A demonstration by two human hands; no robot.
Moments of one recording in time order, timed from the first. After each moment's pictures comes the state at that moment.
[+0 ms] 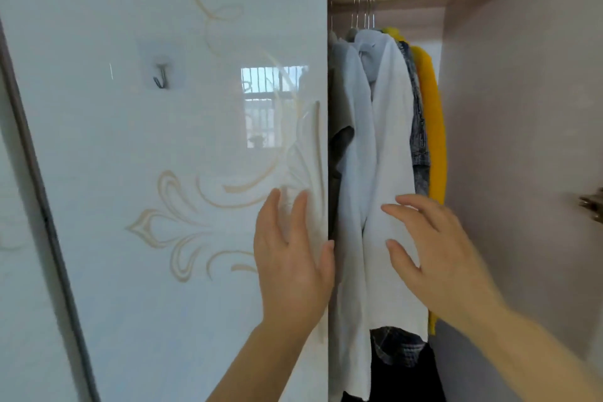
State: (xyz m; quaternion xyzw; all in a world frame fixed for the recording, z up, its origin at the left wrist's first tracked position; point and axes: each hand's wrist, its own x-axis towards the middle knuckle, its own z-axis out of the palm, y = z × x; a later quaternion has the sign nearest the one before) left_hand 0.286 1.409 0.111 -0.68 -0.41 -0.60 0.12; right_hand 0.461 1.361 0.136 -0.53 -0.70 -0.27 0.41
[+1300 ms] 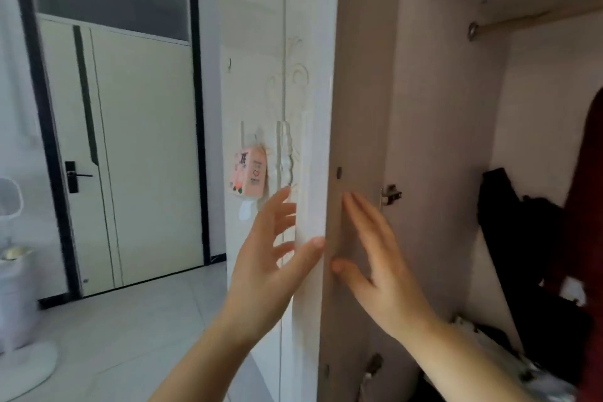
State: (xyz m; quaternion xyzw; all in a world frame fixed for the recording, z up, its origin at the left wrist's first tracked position) left_hand 0.076 1.152 0.151 -0.51 -0.55 -0.66 0.01; right_hand 0.173 1.287 0.134 -0.03 -0.86 0.16 0.48
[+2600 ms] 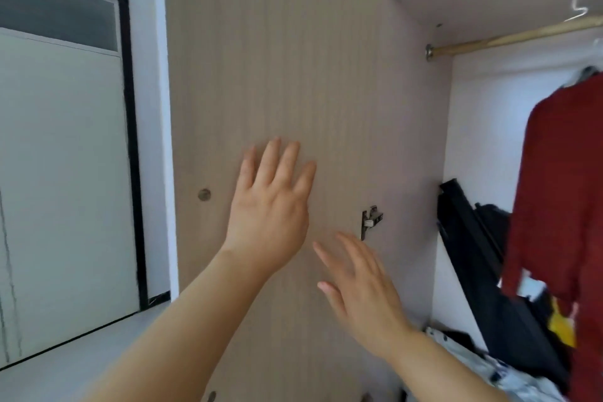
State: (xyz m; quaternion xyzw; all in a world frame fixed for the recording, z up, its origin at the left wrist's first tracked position) left_hand -0.036 1.245 0.220 -0.50 -0.62 -0.16 0.58; right_hand 0.088 1.348 0.109 -0.19 -0.85 -0.16 0.45
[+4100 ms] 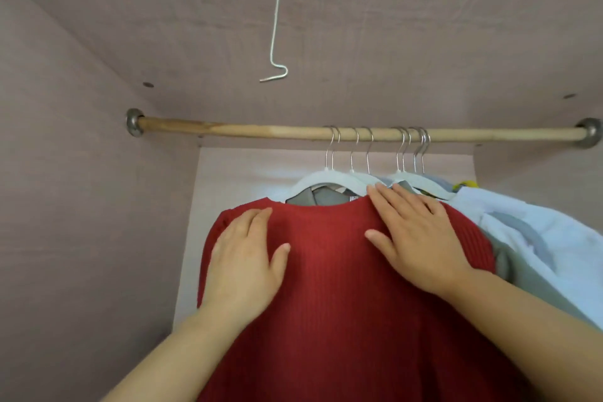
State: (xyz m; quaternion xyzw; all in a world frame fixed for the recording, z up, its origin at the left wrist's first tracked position) left_hand 0.250 1.732 0.325 -0.69 -0.41 -0.56 0.21; right_hand 0.484 1.707 0.364 -0.52 -0.60 -0.53 0.30
